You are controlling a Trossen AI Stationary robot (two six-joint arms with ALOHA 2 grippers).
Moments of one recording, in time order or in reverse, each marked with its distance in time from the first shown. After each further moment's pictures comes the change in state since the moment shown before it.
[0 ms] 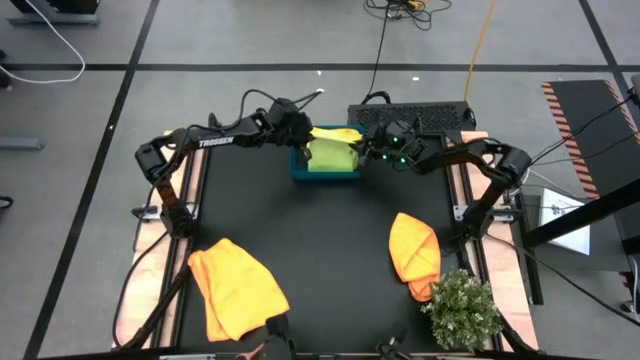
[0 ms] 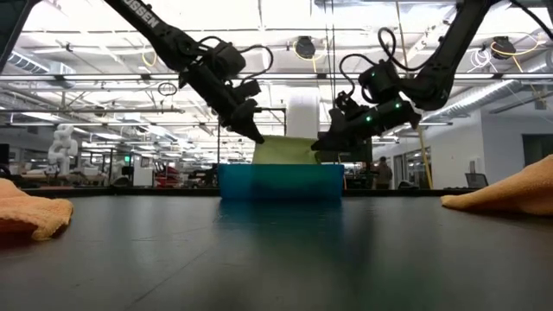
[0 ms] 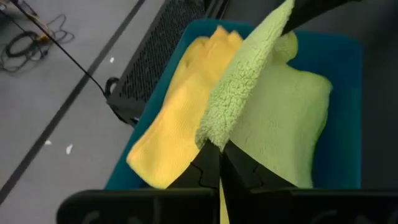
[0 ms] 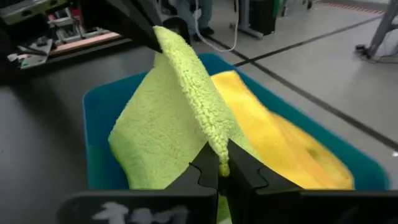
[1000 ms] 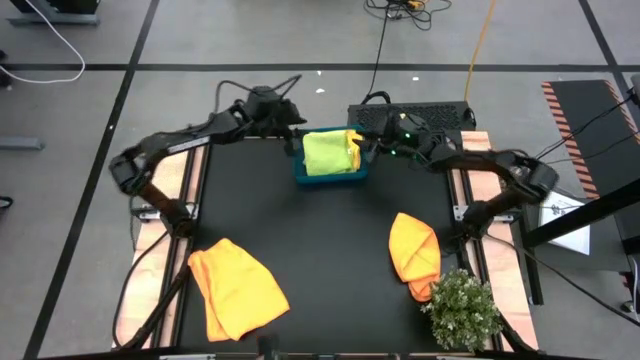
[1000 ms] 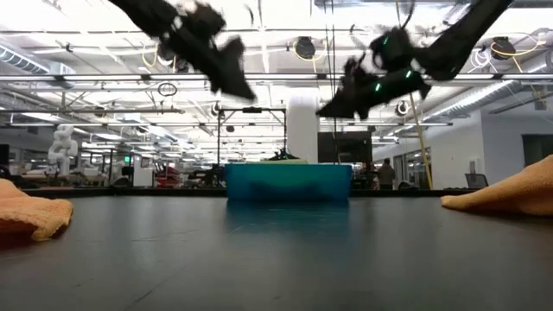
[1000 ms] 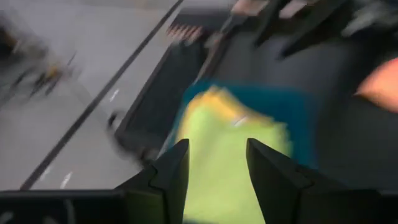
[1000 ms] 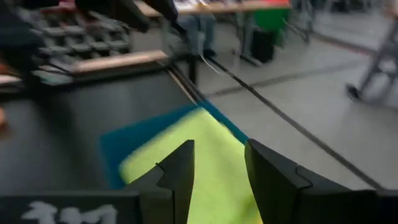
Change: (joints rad) left arm -0.016 -0.234 -0.002 -0.040 0.091 -0.049; right arm 0.055 -0.259 0.013 -0.121 -0.024 -0.060
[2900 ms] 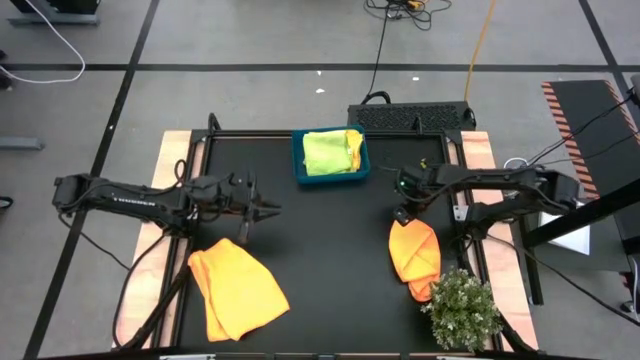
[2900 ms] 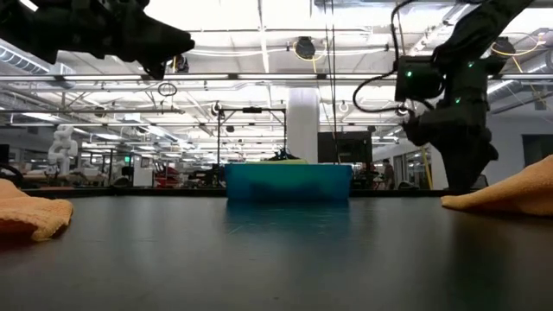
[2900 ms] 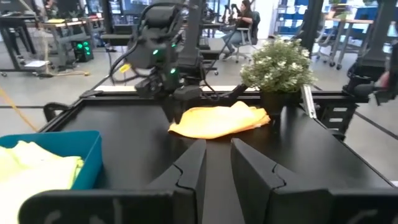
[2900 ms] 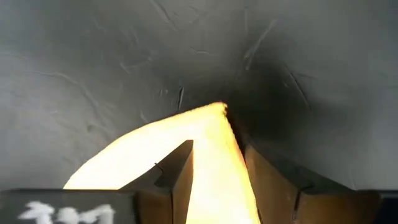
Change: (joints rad) left arm -0.598 -0.688 -0.877 0.633 -0.101 -0.264; right arm 0.267 -0.194 -0.109 -1.240 0.053 0.562
